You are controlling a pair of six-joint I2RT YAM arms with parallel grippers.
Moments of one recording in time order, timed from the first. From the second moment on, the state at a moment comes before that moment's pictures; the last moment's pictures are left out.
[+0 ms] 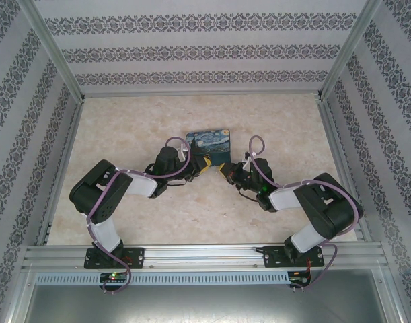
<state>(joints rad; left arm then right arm) -0.55 1.78 0.68 0.76 0.48 -1.33 0.50 1.57 0.37 0.84 -0.38 1.34</state>
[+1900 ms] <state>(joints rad) -0.55 1.78 0.69 0.74 0.50 -1.31 0.50 1.58 0.38 0.82 -0.38 1.34</state>
